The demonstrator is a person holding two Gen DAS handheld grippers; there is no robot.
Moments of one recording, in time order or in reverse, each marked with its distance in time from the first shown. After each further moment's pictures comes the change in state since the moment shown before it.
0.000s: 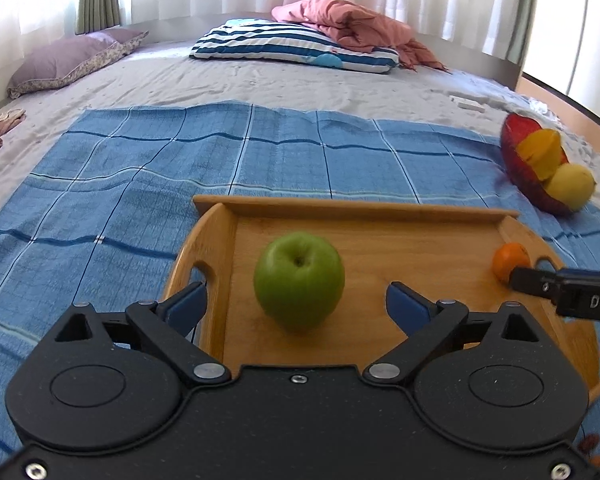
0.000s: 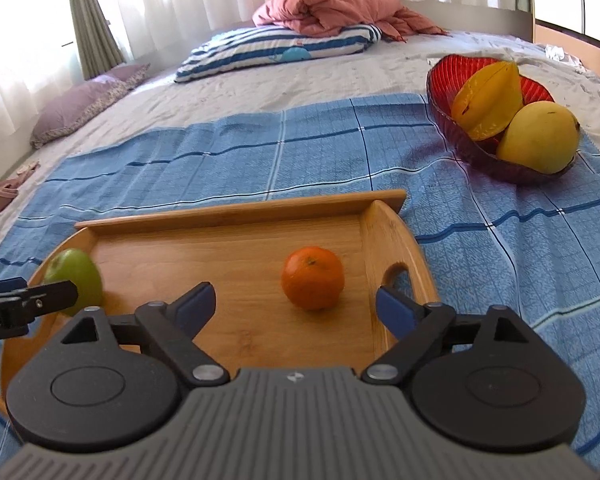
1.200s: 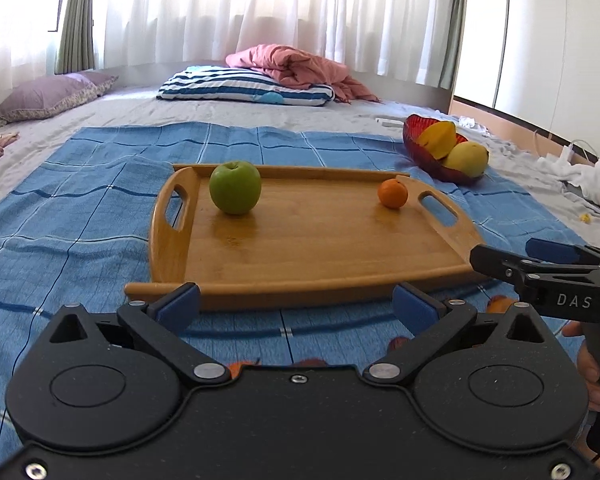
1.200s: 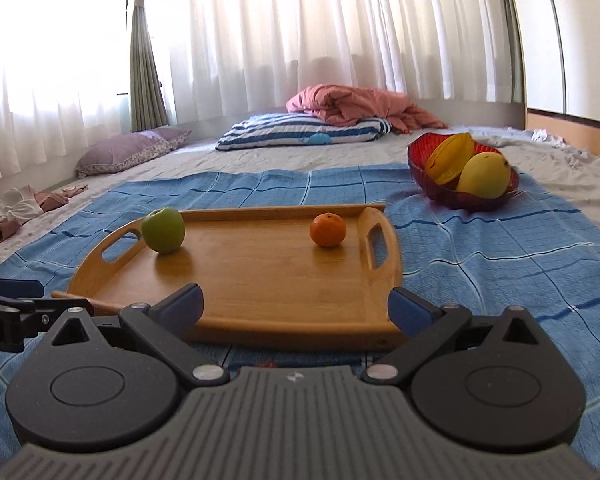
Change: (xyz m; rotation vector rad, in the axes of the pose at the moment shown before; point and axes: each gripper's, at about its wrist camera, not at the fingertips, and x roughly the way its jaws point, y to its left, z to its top) left arm -0.150 -0.024 -0.145 0.061 -0.175 -0.129; right arm -0.137 0.015 -0.133 -0.109 -0.318 0.017
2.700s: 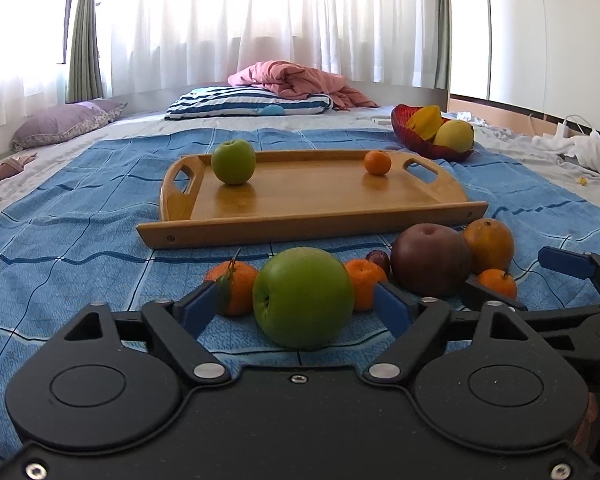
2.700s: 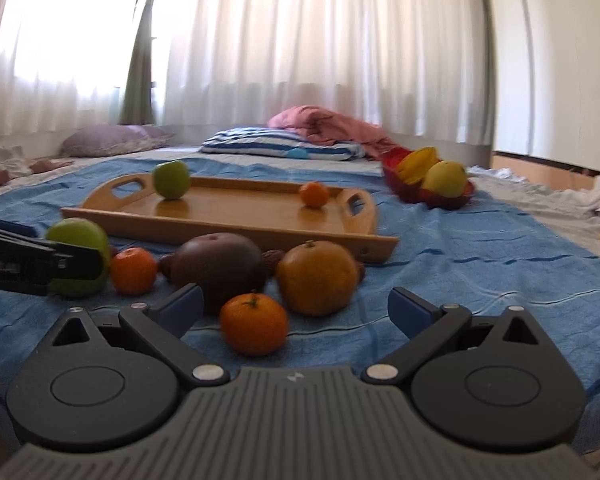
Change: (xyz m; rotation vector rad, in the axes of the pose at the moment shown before) left arm -0.041 -0.028 -0.075 0.080 -0.069 0.053; right arm -0.061 0.036 -0.091 -0.117 -0.092 -0.108
